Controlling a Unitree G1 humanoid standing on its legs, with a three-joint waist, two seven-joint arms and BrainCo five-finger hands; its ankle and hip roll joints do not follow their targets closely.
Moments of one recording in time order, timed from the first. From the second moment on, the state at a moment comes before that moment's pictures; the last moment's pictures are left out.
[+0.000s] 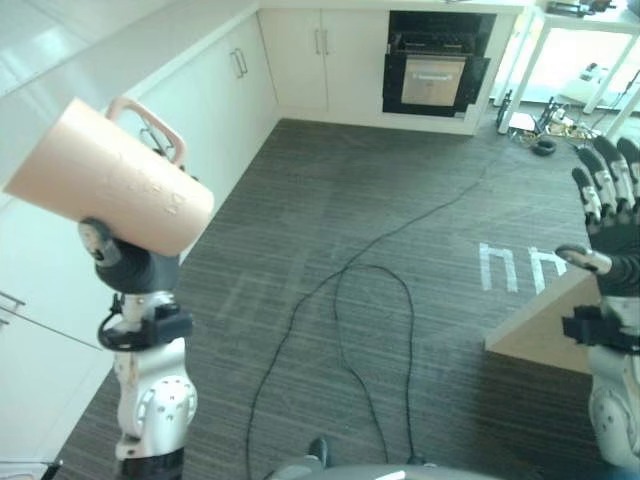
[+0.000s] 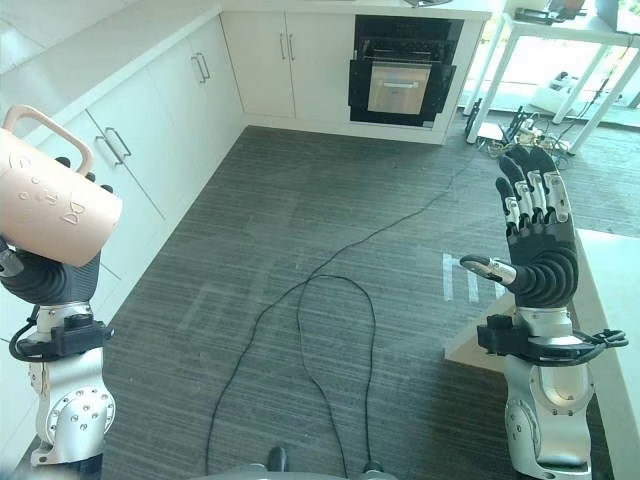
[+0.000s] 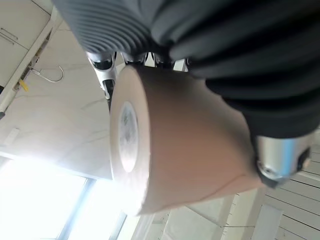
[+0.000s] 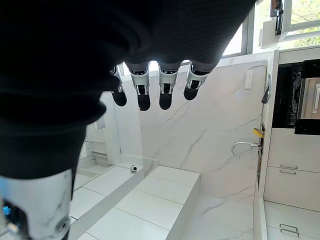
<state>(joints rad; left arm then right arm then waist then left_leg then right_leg) 0.08 0.29 0.20 -0.42 -0.99 -0.28 -0.24 0.12 -0.42 -0.28 -0.47 0.45 -0.27 0.10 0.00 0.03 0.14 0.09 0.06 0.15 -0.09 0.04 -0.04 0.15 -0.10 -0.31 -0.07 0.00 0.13</state>
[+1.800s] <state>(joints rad) 0.13 0.31 0.17 -0.27 -0.75 -0.21 -0.20 0.11 -0.43 -0.20 -0.35 0.48 -0.28 0.15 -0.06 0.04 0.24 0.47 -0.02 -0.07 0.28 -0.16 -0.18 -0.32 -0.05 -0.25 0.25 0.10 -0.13</state>
